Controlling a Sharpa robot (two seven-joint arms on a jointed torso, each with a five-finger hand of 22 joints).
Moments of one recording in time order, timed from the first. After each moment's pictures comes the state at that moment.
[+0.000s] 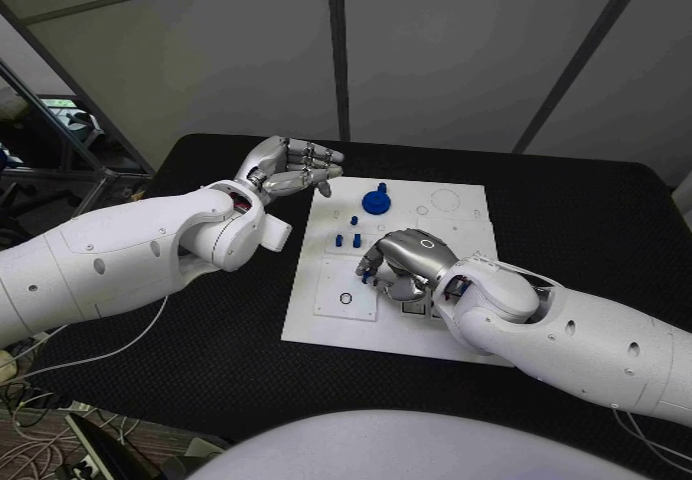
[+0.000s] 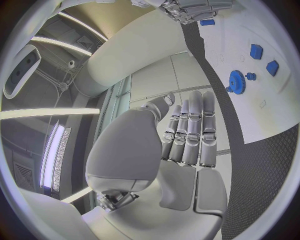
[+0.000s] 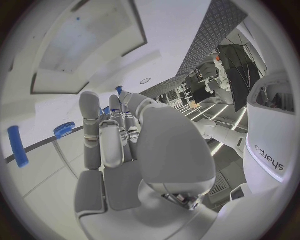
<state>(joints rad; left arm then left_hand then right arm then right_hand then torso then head) 1.08 -0.90 0.09 1.54 -0.36 -0.38 0.32 1.42 -0.15 0.43 0.02 0.13 0.95 0.19 0.15 0.07 0.97 0.14 0.34 0.12 1.06 0.05 0.84 0.42 0.20 0.95 0.15 0.50 0.96 0.93 -0.63 0.05 1.59 -1.77 -0.35 -0.11 1.48 -0.13 0.50 0.02 0.23 1.14 0.13 0.13 0.08 1.25 0.06 0.17 0.08 1.47 -0.02 1.35 1.27 0.17 1.19 0.08 1.07 0.68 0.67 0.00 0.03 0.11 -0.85</state>
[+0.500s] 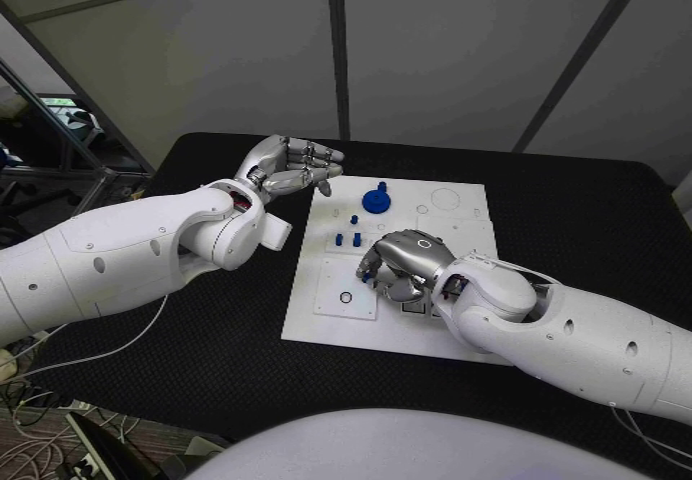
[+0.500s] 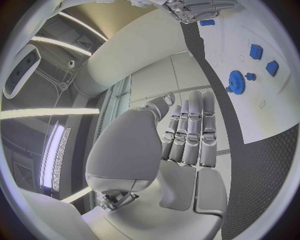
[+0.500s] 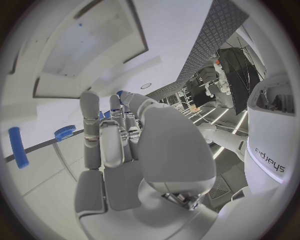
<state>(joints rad) 1.08 -0.90 0.09 1.54 -0.36 -0.38 0.32 1.42 -0.15 0.43 0.02 0.13 0.95 0.19 0.15 0.07 0.96 0.13 0.34 0.12 1.06 0.05 0.84 0.42 0.20 0.95 0.15 0.50 0.96 0.93 -0.63 0.05 1.59 -1.80 -0.30 -0.13 1.45 -0.14 0.49 0.02 0.23 1.13 0.14 0.12 0.07 1.24 0.07 0.15 0.08 1.47 -0.02 1.35 1.27 0.17 1.17 0.08 1.06 0.66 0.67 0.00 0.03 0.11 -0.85</state>
